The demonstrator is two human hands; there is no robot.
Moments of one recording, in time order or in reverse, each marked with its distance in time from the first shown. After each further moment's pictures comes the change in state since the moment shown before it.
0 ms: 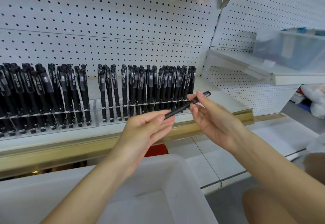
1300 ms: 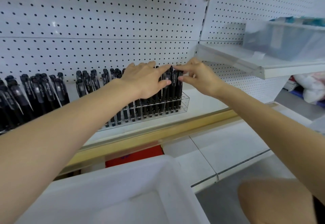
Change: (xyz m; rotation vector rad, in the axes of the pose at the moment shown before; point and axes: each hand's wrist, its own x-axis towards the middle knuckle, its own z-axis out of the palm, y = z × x) left_hand 0.133 0.067 0.033 2.063 -0.106 0.332; right_hand 0.103 -0.067 -0.020 -1.526 -0.121 -0.681
